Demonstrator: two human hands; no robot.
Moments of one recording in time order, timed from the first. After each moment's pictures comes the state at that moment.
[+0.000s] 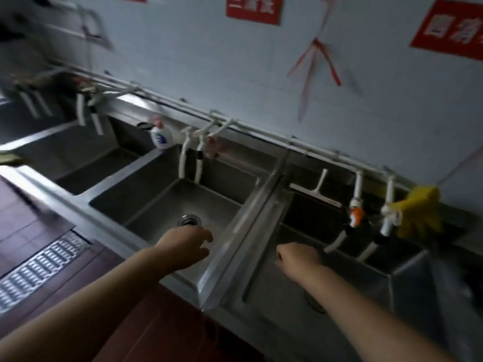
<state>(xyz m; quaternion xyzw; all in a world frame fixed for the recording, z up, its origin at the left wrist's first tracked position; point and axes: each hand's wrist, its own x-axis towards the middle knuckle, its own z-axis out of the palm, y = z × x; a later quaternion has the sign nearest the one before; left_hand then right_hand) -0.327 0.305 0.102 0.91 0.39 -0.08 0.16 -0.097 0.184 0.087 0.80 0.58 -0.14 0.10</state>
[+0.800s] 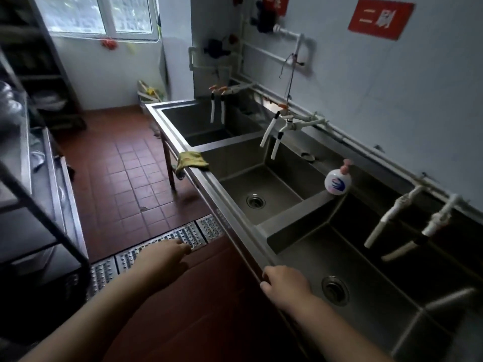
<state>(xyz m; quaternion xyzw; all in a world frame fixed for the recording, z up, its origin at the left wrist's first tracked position) -0.830 0.545 0.067 0.78 0.61 -0.06 0.08 -0.557 0.535 0.041 0.63 0.76 -0.17 0.07</state>
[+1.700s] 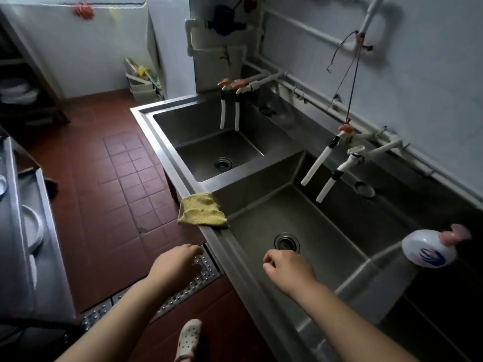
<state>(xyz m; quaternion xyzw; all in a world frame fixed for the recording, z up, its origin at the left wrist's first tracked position) -0.928 0.941 -0.007 0.74 0.64 -0.04 0.19 -0.674 0.942 0.005 0.66 0.72 -0.22 0.02</state>
